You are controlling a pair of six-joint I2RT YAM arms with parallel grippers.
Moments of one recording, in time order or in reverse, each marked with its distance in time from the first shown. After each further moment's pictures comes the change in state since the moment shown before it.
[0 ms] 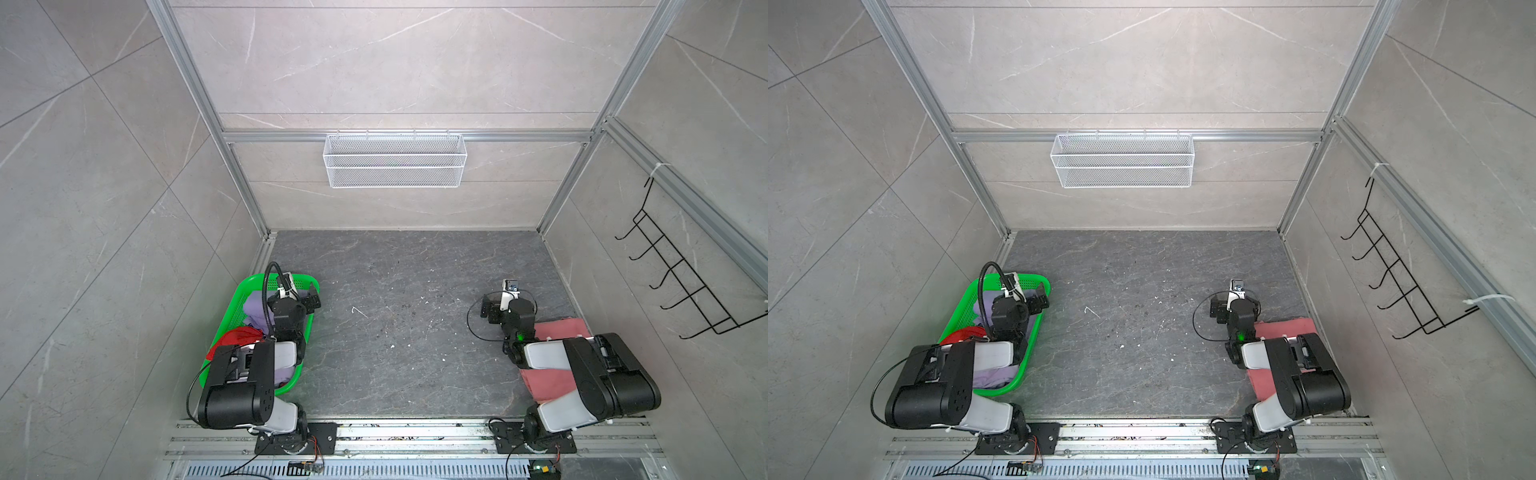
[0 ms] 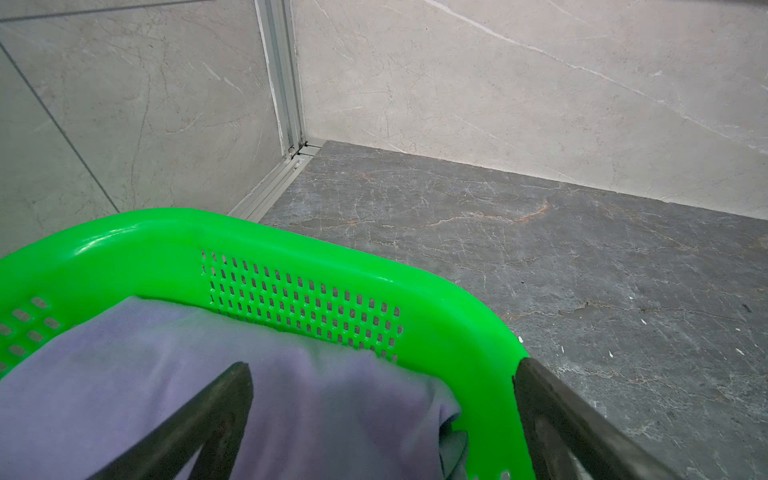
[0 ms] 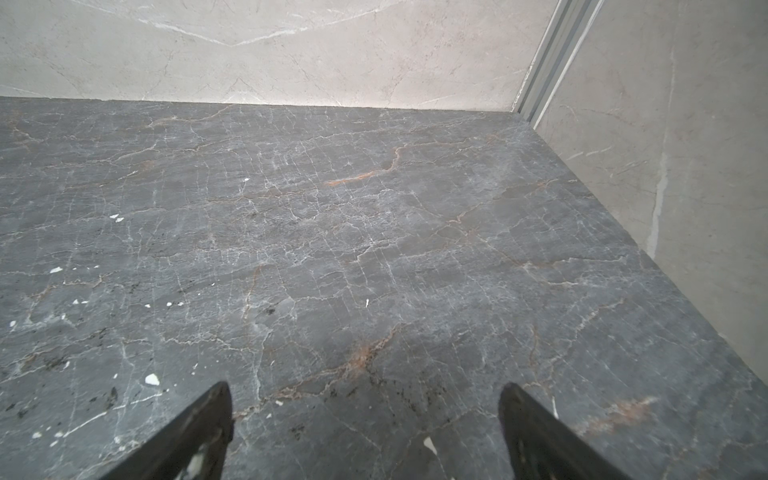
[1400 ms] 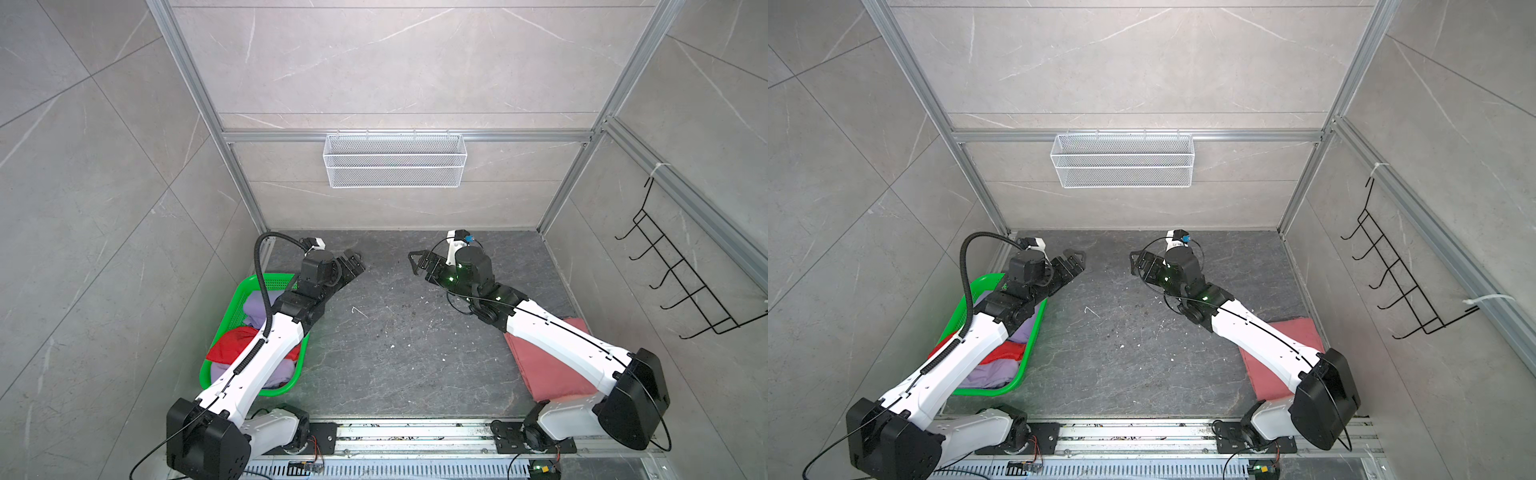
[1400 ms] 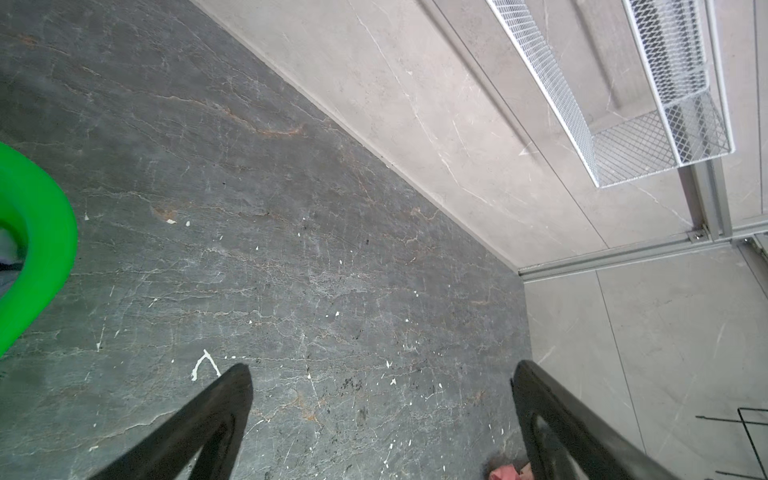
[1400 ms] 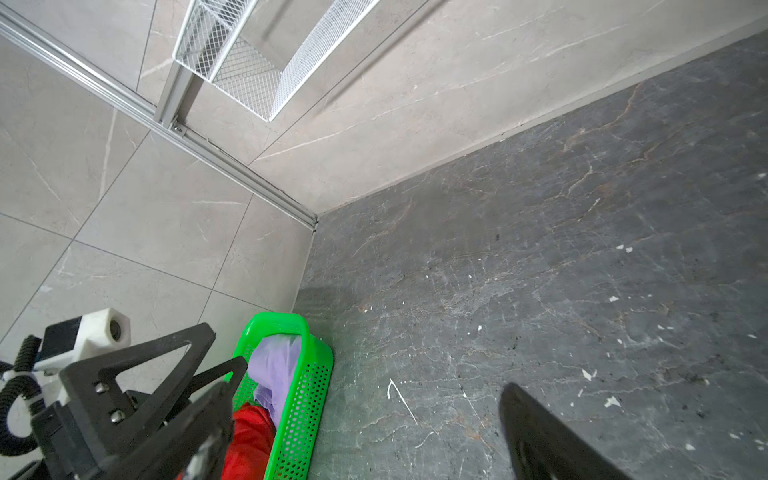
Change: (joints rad) left arm -0.431 -0.285 0.669 -1.175 0.064 -0.795; right arm 0.530 -0.114 0.810 -0.865 -0.165 0.802
